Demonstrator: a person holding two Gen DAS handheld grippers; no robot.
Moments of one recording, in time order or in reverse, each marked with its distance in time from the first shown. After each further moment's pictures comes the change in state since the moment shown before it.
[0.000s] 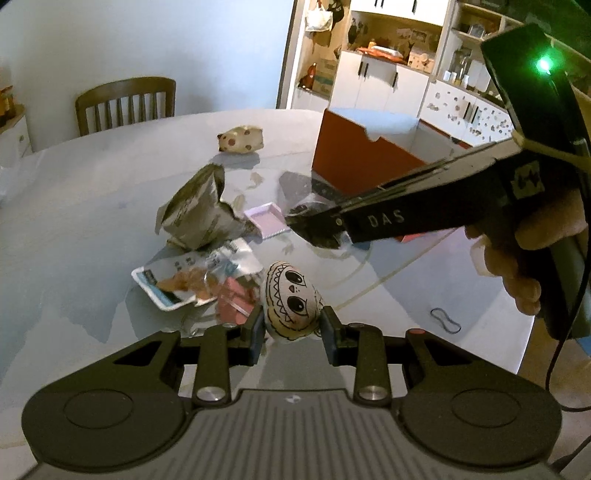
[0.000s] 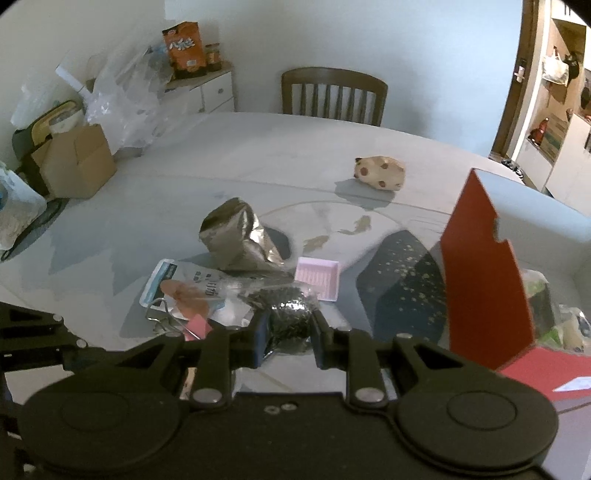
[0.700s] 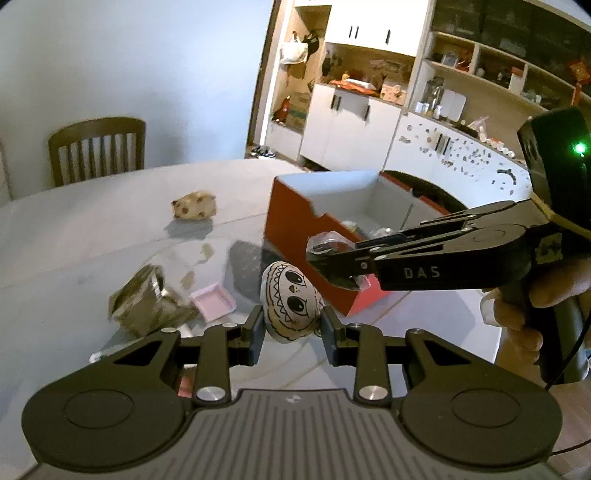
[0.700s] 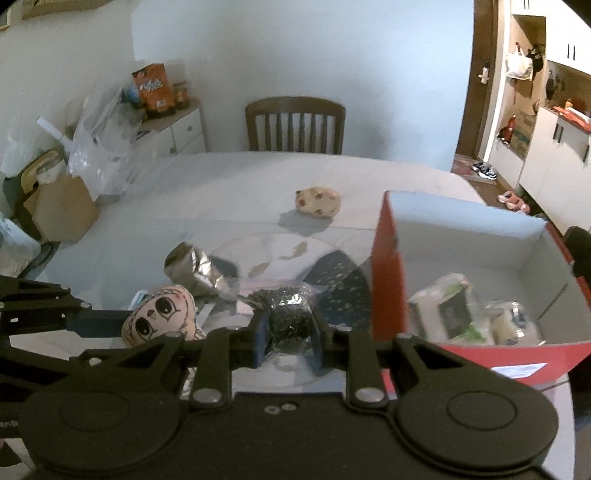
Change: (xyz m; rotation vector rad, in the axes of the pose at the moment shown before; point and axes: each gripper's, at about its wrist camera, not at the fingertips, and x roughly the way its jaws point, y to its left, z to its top) left arm -0.011 -0.044 0.064 0.018 -0.105 -0.083; right arm -0.066 -0.057 0.002 0.087 -0.087 -0.046
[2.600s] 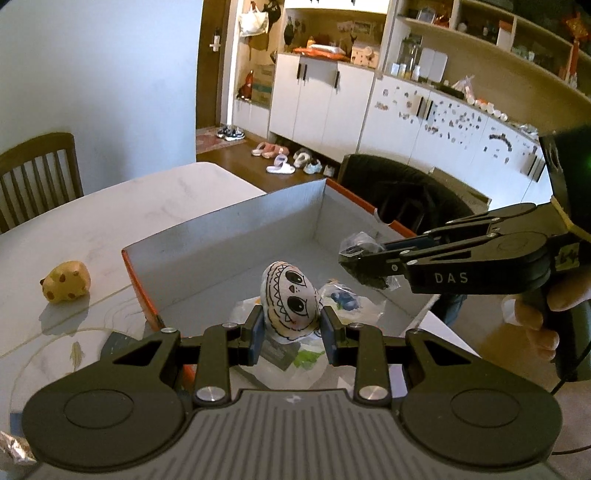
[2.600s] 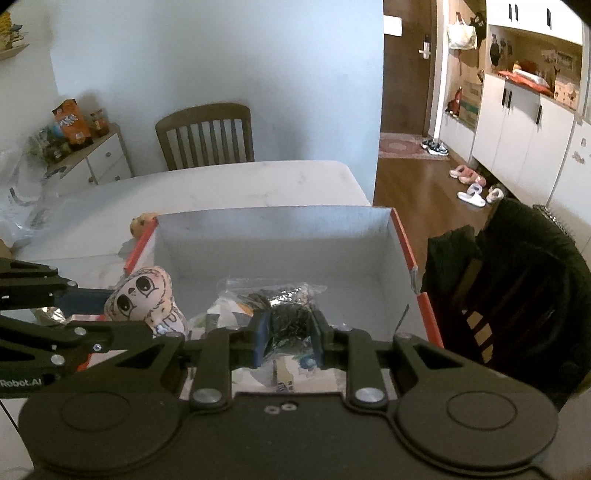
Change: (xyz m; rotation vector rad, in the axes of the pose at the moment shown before) left arm 0.188 -0.119 0.115 0.102 0.118 -0.026; right arm 0.016 -0.237 0.014 0.126 0.017 -0.075
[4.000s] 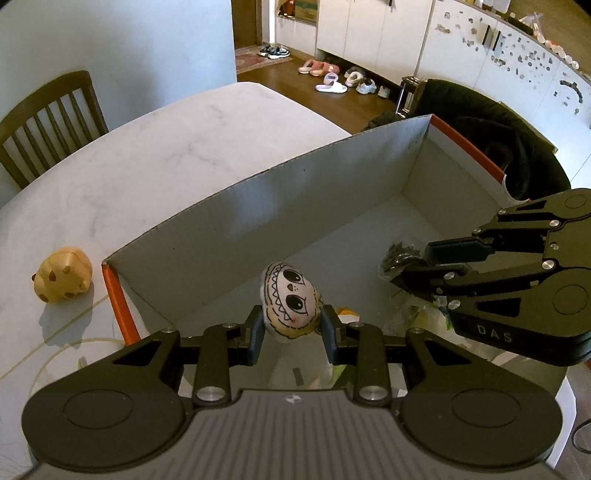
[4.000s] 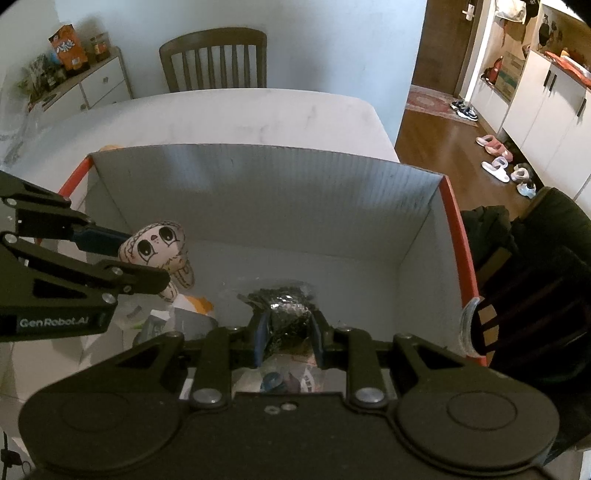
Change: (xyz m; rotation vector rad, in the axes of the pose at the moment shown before) left arm 0.113 0.037 0.039 -0.036 0.296 0.154; right arm 0.106 -0.011 0.018 -0.126 0.225 0.016
